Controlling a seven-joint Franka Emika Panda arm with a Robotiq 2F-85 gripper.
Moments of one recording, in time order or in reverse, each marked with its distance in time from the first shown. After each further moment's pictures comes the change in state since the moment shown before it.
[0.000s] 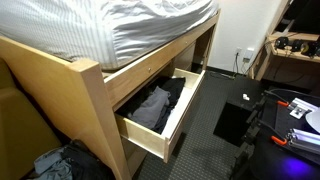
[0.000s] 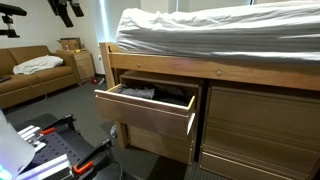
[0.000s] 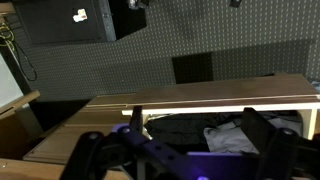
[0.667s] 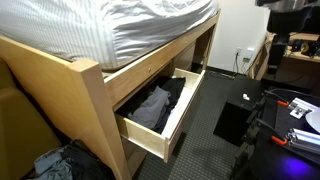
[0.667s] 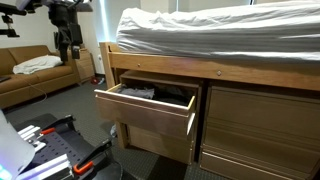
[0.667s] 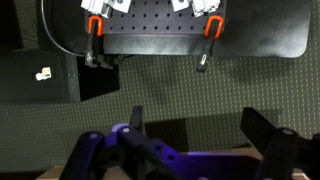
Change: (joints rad) arm 0.031 0.392 0.005 -0.019 0.137 0.071 0.000
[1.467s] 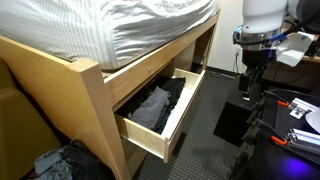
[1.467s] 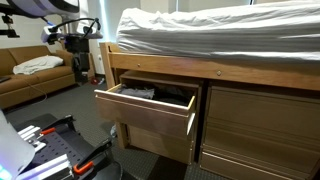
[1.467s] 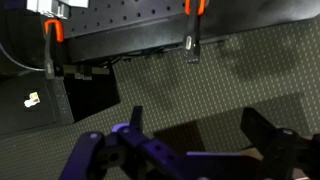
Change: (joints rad) arm -0.015 0.359 0.034 0.010 -0.065 0.318 0.292
